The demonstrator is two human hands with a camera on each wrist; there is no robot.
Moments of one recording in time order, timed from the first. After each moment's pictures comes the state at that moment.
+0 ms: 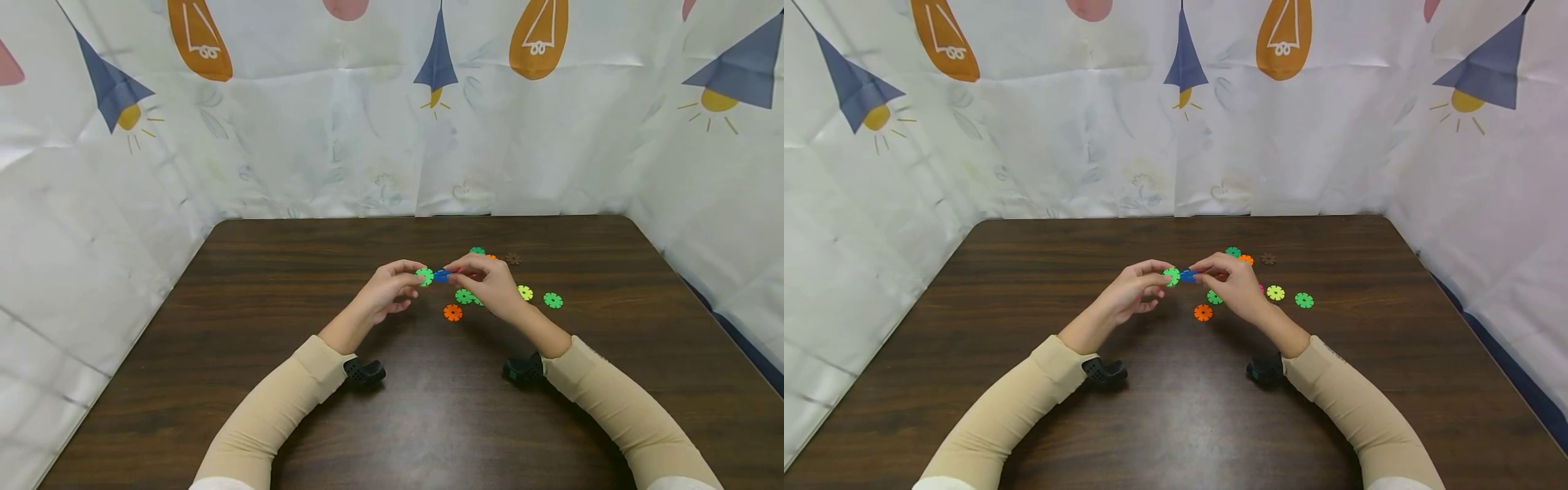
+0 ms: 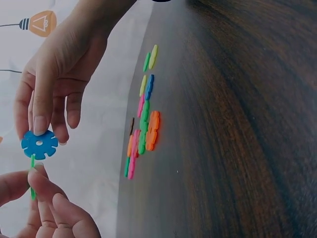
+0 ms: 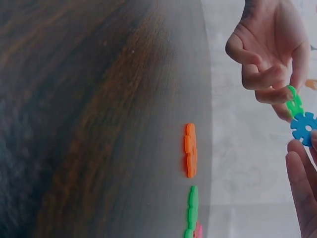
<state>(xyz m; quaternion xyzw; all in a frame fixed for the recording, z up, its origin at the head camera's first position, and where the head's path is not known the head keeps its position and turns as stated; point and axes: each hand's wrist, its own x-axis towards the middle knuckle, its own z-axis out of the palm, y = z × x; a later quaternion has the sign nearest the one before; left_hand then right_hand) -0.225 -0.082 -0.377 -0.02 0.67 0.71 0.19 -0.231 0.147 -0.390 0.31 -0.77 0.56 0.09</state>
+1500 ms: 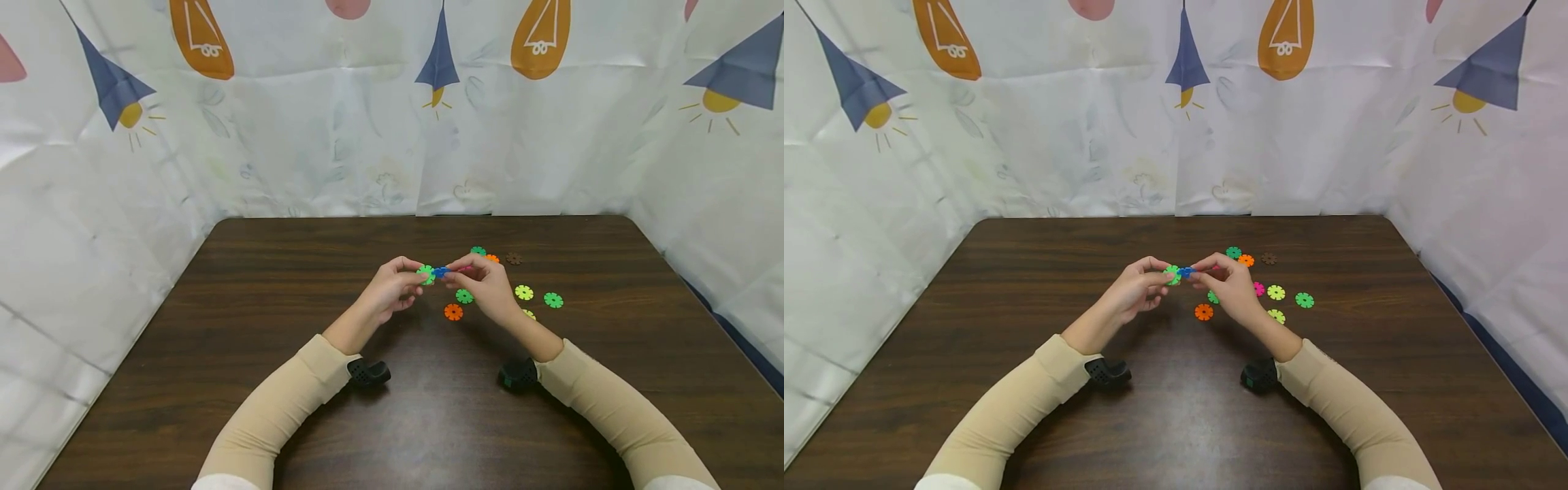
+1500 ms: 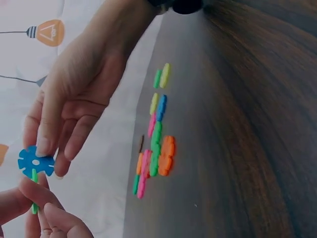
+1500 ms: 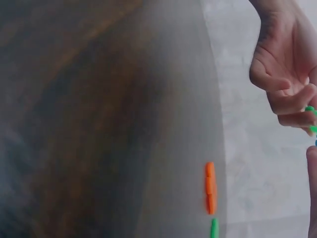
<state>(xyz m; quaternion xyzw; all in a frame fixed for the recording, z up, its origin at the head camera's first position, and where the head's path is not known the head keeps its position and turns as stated) -0.221 -0.076 -0.368 -0.04 0.66 0.73 0.18 -0.224 0.134 -0.392 0.24 -0.70 0.67 0.04</state>
